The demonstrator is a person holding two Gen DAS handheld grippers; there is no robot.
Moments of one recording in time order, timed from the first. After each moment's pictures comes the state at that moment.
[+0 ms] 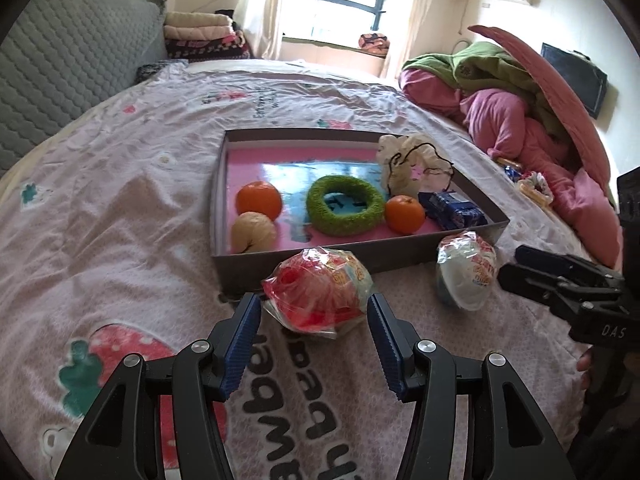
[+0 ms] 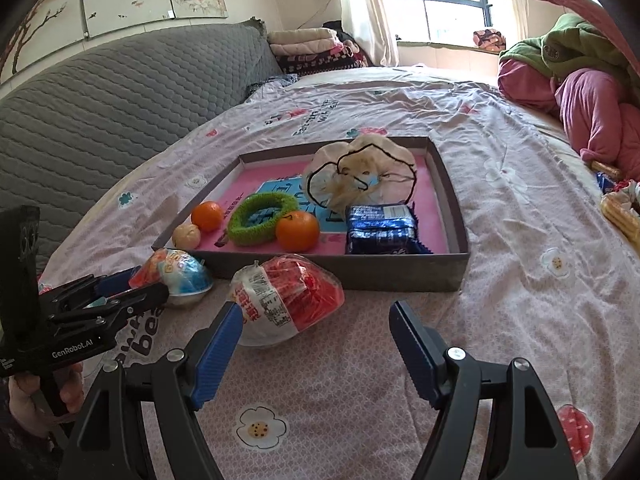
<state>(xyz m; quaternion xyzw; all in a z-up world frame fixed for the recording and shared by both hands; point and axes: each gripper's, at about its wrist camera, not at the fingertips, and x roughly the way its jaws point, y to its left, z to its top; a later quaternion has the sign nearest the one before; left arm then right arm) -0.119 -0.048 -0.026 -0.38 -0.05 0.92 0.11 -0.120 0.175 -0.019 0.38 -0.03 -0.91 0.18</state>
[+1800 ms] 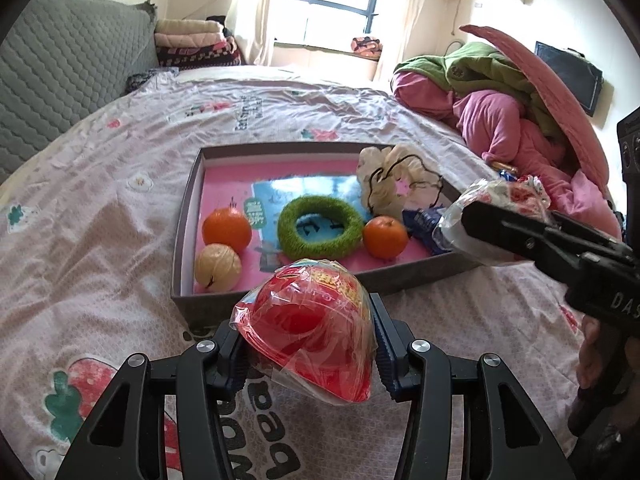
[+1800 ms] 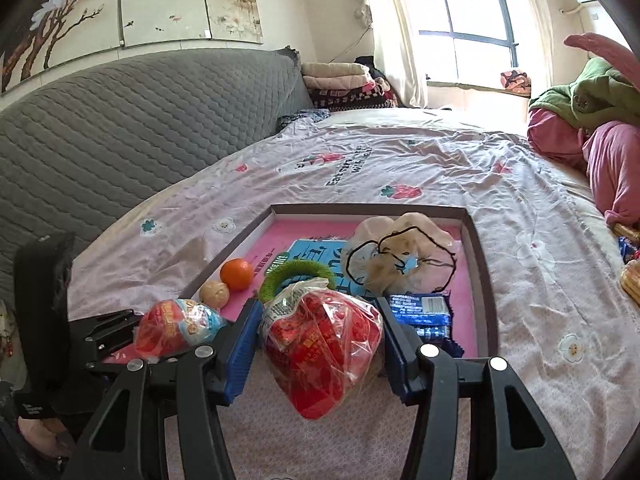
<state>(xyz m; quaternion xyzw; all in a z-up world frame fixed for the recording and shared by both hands) -0.133 -0.023 -0.015 -0.36 -0.04 0.92 0.11 -0.144 0.149 0.015 0.31 -0.01 -0.93 0.22</state>
